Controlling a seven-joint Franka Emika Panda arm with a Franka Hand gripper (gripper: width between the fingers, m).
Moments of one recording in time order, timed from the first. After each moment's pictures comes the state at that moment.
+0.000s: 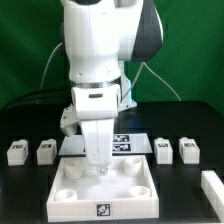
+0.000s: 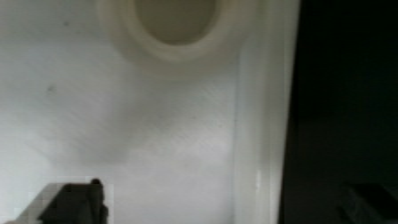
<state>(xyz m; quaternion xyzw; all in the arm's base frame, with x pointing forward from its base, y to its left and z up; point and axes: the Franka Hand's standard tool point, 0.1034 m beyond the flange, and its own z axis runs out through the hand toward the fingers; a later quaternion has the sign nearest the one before) 0.447 -0.023 0.017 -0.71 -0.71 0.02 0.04</state>
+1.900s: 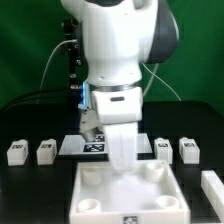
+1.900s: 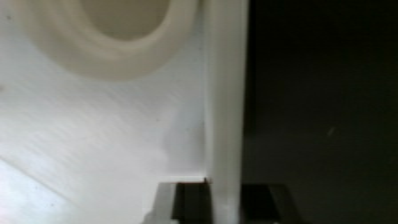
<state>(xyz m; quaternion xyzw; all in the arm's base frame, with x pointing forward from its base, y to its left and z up) 0.475 0.026 0.017 -0.71 -0.71 0.00 0.04</state>
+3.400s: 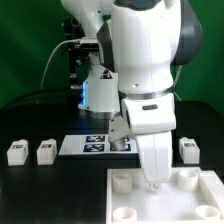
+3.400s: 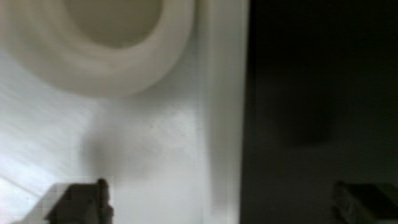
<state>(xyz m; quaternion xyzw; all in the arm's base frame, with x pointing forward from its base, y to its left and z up) 0.495 0.065 0.013 -0.72 -0.69 -0.01 0.06</state>
